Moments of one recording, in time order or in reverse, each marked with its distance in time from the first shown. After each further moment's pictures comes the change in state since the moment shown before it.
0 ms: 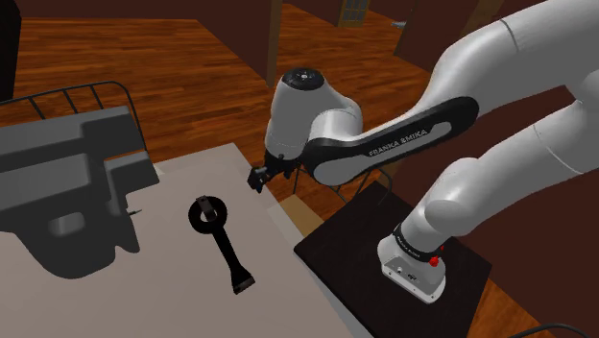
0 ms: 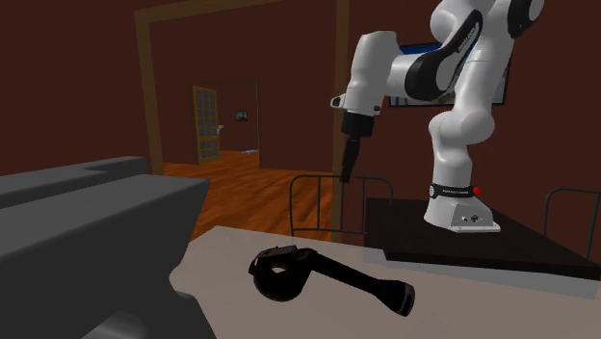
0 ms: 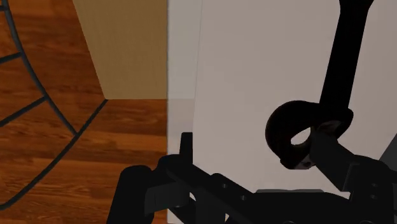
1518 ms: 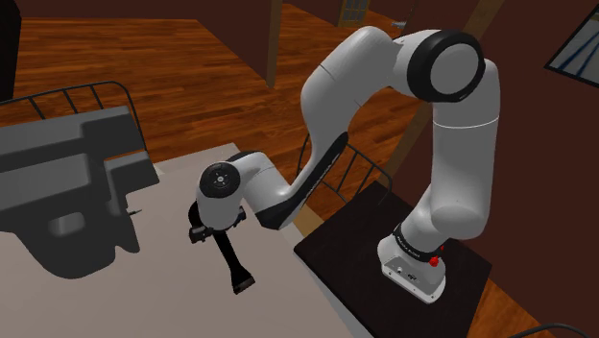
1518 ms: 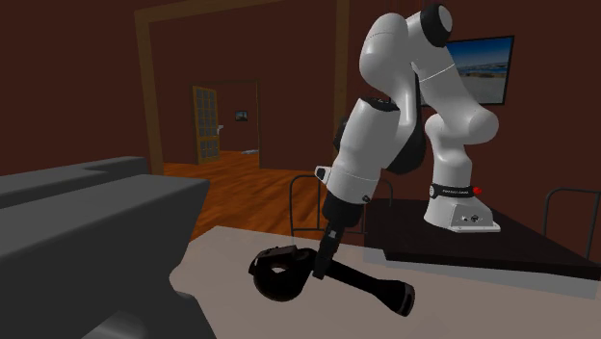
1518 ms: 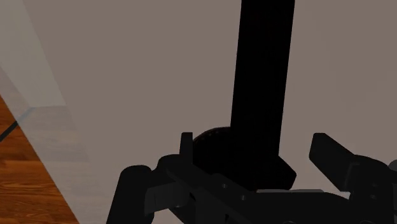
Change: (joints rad) arm 0.171 0.825 -0.011 0.449 -0.999 0.045 0.975
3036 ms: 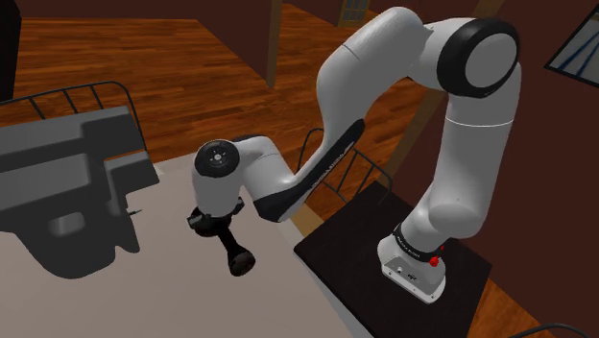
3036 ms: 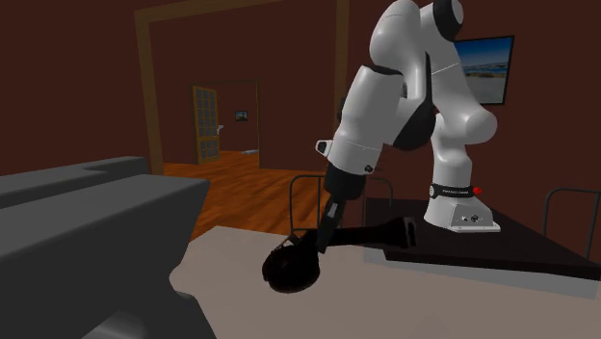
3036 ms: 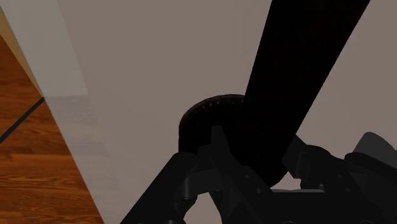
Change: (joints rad) arm -0.064 -0.117 0.087 -0.021 0.141 -0.055 -0.110
